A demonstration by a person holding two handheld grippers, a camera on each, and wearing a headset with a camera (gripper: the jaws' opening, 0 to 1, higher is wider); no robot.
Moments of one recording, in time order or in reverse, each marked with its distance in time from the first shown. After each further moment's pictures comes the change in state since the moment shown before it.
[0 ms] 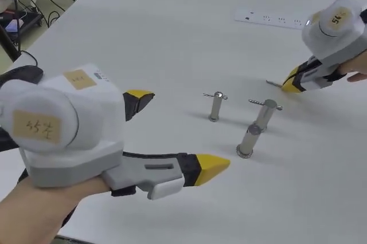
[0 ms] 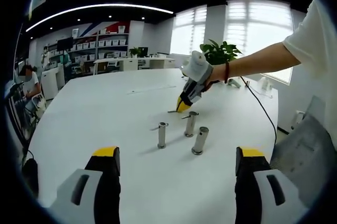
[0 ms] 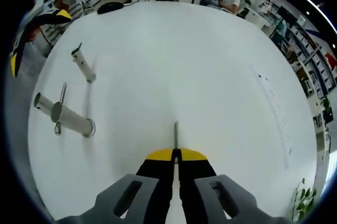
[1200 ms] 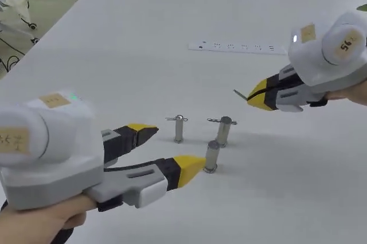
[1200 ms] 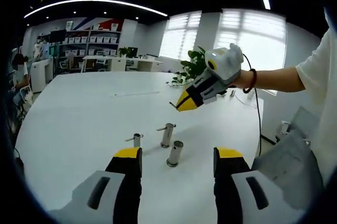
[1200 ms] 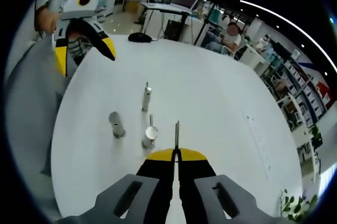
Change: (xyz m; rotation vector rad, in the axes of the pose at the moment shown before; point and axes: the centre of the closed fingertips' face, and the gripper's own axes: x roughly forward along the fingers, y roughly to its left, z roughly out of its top) left arm 0.006 -0.037 0.024 -0.062 -0.027 -0.136; right arm -0.095 0.073 0.041 -0.144 -0.261 -0.079
